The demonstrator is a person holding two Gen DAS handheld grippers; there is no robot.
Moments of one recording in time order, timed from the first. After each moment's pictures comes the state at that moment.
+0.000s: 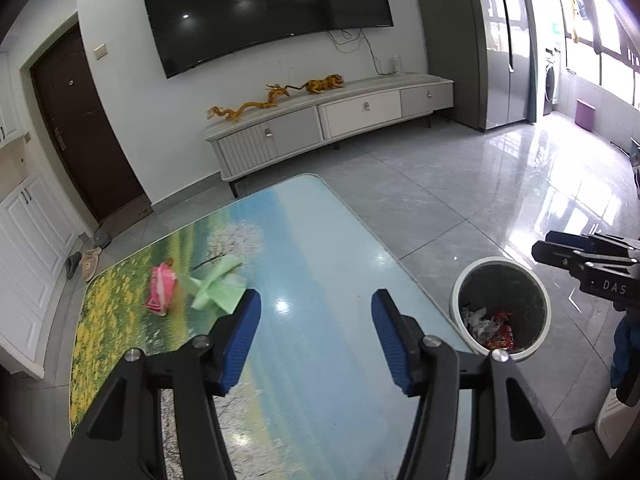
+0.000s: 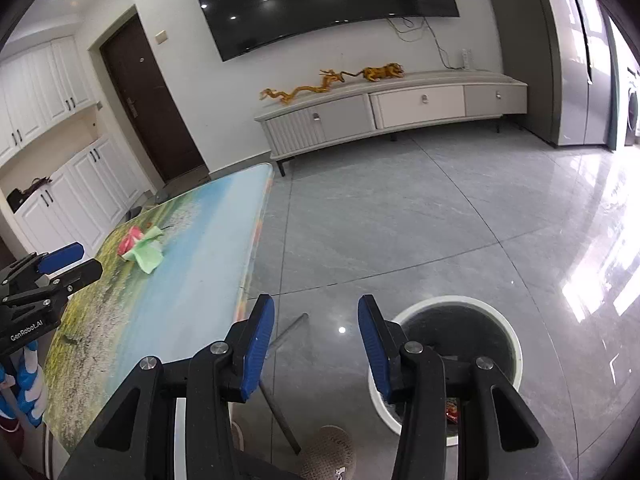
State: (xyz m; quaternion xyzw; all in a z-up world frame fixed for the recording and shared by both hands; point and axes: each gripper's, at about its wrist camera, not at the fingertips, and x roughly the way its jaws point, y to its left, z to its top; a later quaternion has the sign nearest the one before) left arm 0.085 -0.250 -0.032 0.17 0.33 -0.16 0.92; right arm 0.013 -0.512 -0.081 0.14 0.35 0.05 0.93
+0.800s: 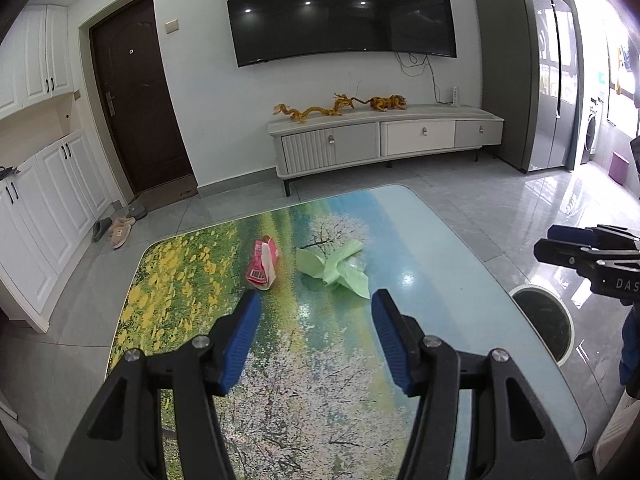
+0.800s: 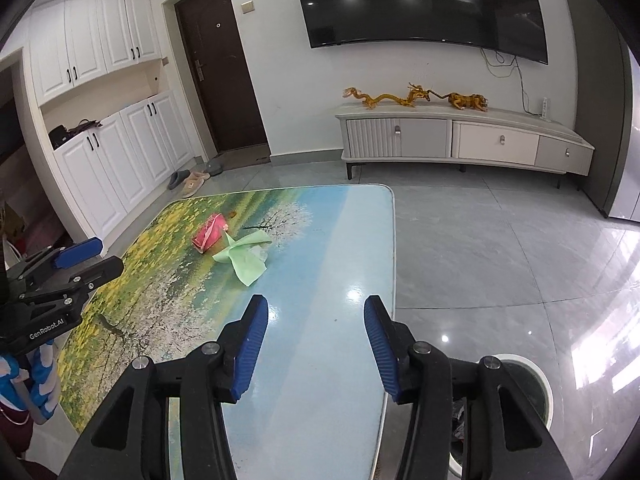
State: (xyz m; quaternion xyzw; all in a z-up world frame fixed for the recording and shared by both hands) left arm 0.096 -0.128 -0.016 0.10 0.31 -0.10 0.94; right arm 0.067 -0.378 -0.037 0.05 0.35 0.14 0.93
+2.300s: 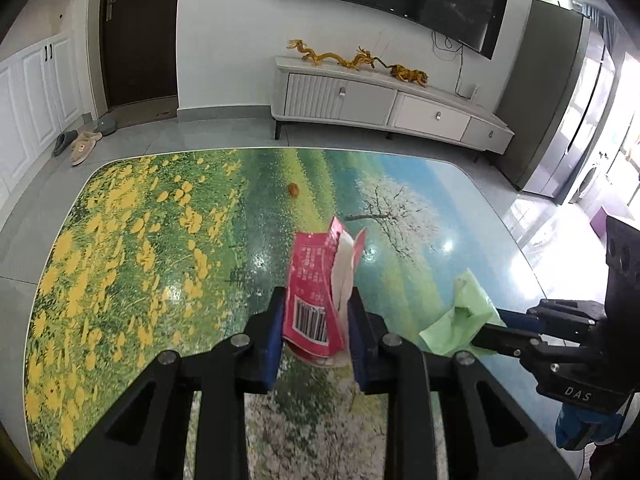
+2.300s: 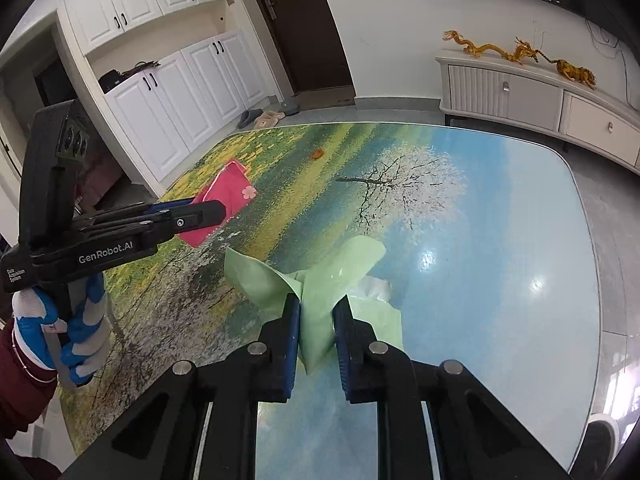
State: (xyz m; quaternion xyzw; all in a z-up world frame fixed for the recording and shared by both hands) left arm 0.226 -0.059 -0.104 -0.02 0.41 -0.13 0.90; right arm 0.173 -0.272 -0.124 0.04 0.42 0.29 0.86
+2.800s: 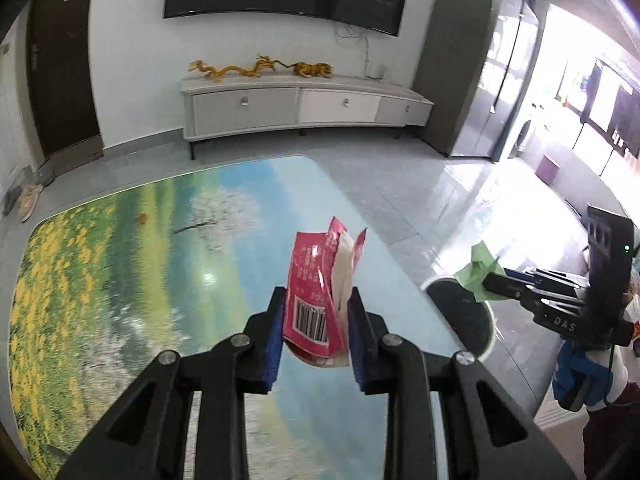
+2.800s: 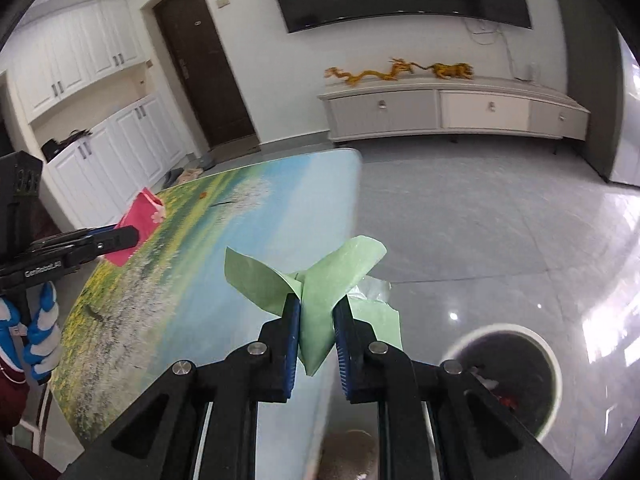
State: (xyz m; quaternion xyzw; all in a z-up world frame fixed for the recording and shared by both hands) left arm 0.145 -0.205 -0.047 0.04 0.39 -0.27 0.88; right arm 0.052 -0.462 -0.087 0.10 0.38 0.11 0.92
